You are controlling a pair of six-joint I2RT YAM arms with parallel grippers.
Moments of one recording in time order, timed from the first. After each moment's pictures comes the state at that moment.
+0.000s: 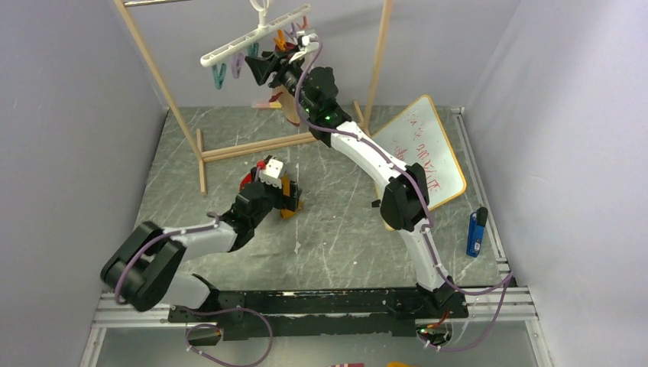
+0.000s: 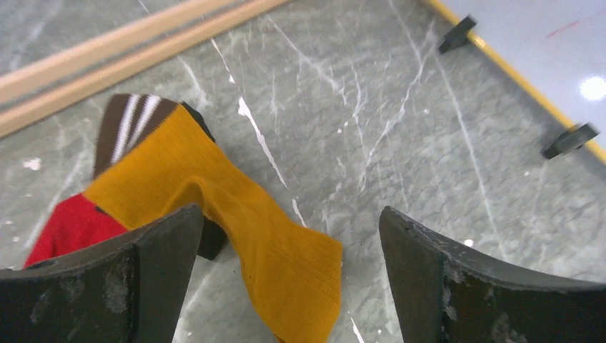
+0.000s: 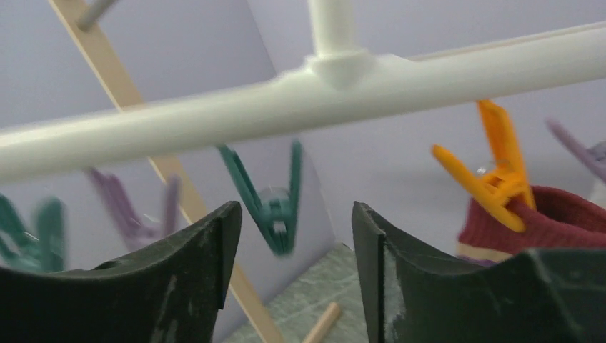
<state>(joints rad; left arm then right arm) -0.60 1.41 0.45 0.71 -0.11 -0.15 0.70 2.27 2.26 0.45 -0.09 0.41</state>
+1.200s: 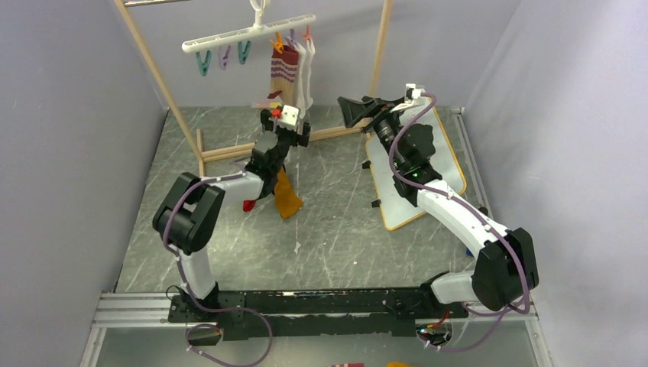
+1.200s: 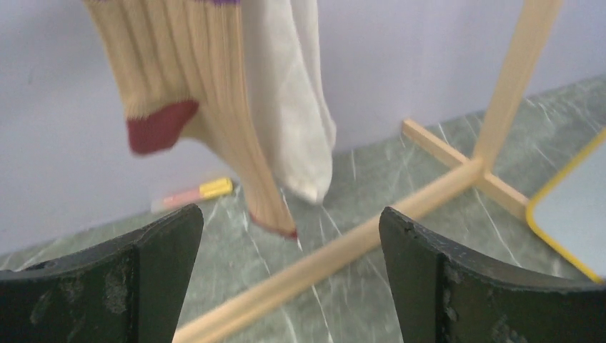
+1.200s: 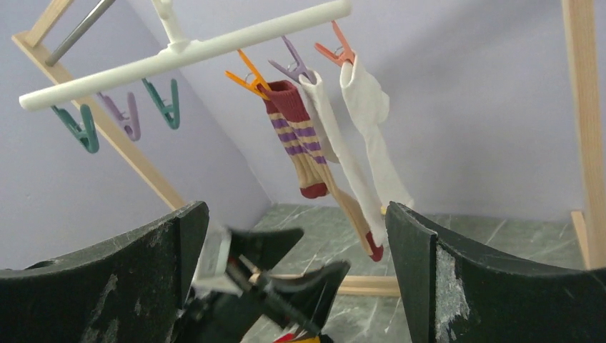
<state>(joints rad) -0.52 1.78 0.97 0.93 -0.22 0.13 0.46 1.34 1.00 0.68 -0.03 0.53</state>
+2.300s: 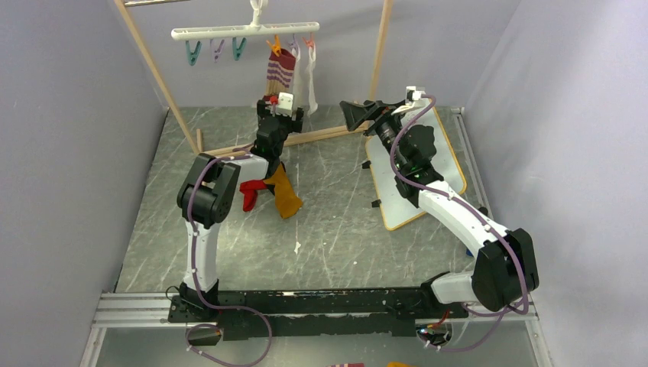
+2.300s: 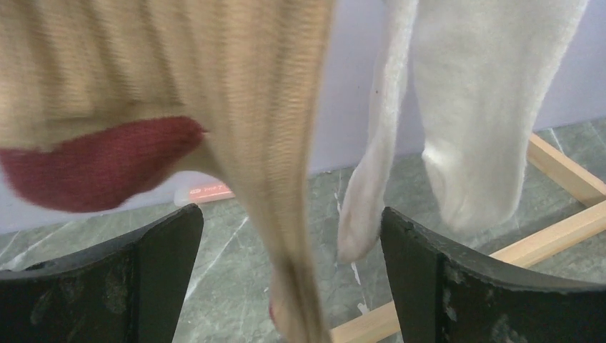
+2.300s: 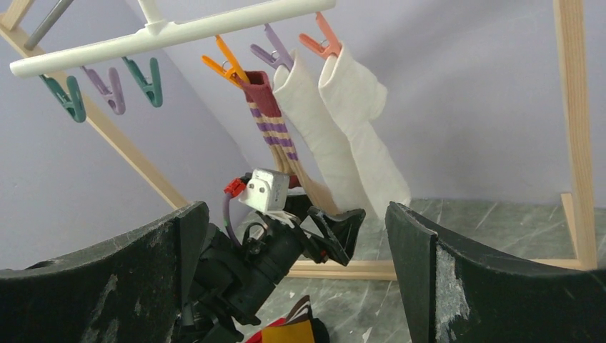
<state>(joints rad) -0.41 2.12 1.31 0.90 -0.26 0.11 0.43 1.33 0.97 0.66 -0.06 0.54</state>
